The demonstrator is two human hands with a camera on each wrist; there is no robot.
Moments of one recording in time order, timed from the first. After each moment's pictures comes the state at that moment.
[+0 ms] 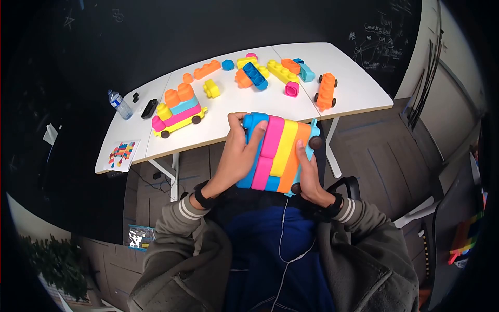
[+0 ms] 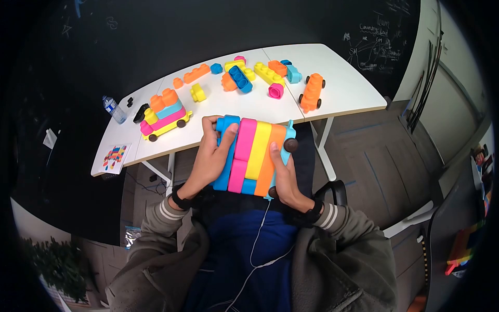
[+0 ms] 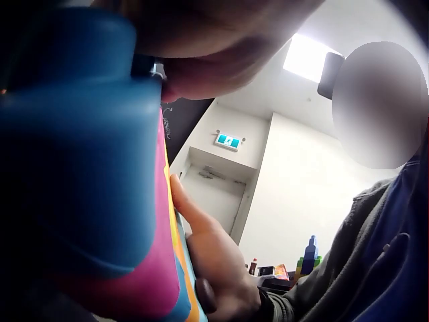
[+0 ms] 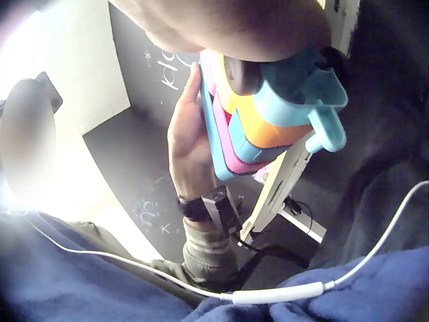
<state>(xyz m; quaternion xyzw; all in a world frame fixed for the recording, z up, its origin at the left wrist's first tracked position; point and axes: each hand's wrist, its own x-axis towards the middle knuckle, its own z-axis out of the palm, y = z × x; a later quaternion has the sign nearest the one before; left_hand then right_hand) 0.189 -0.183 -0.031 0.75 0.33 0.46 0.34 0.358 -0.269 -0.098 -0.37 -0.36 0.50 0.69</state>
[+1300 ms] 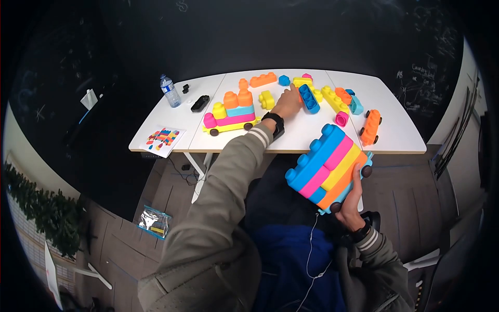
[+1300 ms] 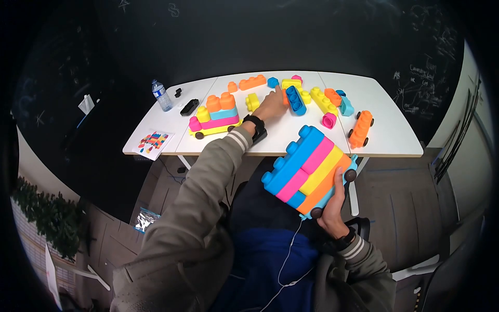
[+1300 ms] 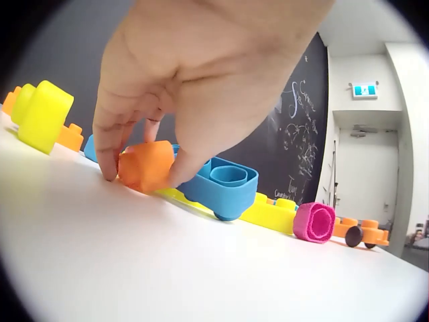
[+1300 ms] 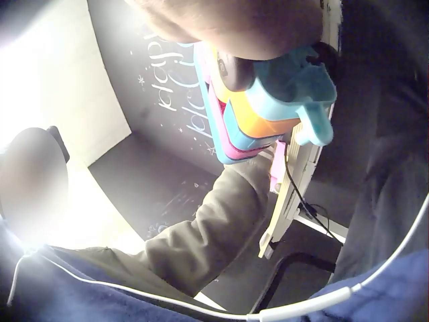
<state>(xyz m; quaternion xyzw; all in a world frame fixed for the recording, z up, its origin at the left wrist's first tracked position) 0.228 0.067 -0.025 0.82 0.51 0.22 0.12 0.375 -0.262 -0.093 -0.30 -0.25 0.58 0.71</state>
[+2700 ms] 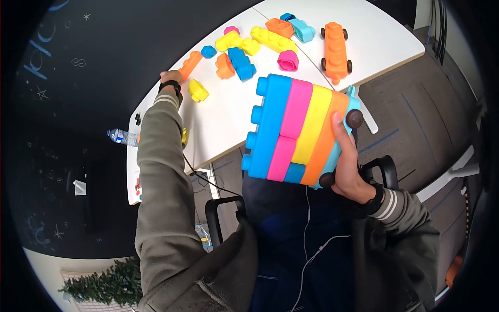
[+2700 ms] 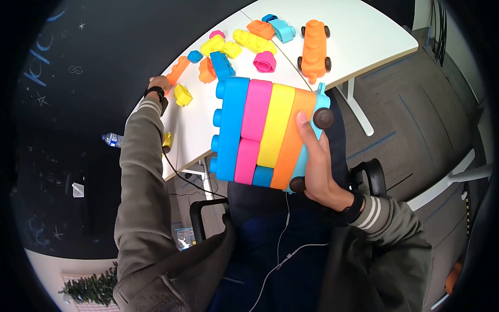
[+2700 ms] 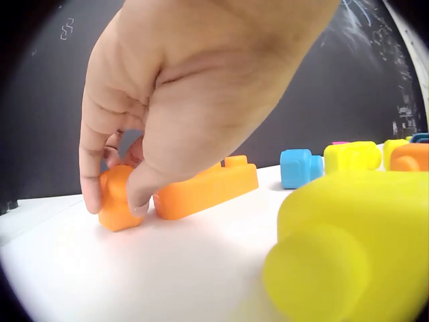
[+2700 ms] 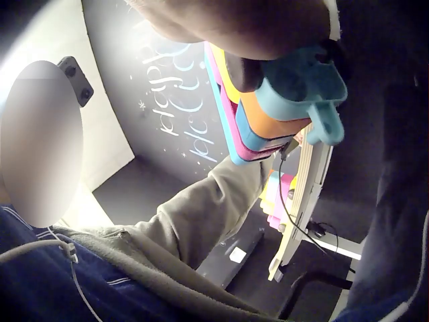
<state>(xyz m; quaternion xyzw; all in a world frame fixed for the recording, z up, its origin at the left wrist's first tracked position) 0.061 0.386 -0.053 0.61 0.77 -0.08 -0.14 0.390 -0.258 -0.075 -0.32 -0.19 0.54 0.76</state>
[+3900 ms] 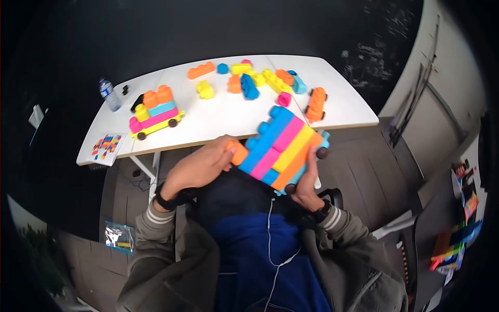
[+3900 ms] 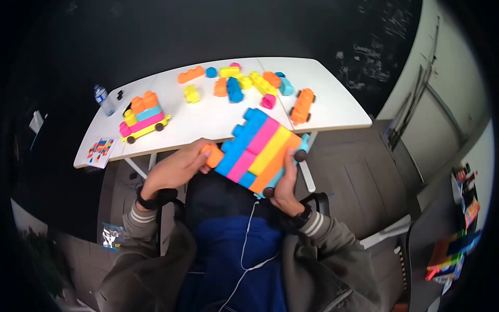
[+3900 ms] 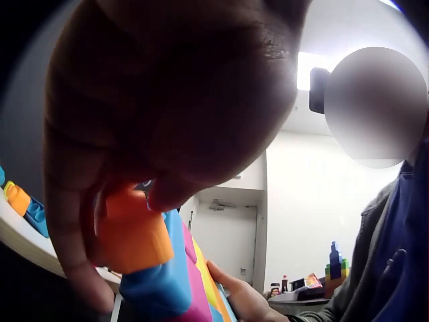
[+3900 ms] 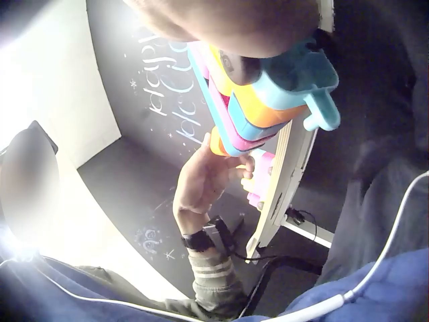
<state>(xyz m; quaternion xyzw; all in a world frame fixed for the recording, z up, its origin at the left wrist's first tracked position) 0.110 -0.180 -0.002 0.85 0.32 0.17 0.39 0.377 -0.262 -0.114 -0.30 -0.25 0.51 0.77</state>
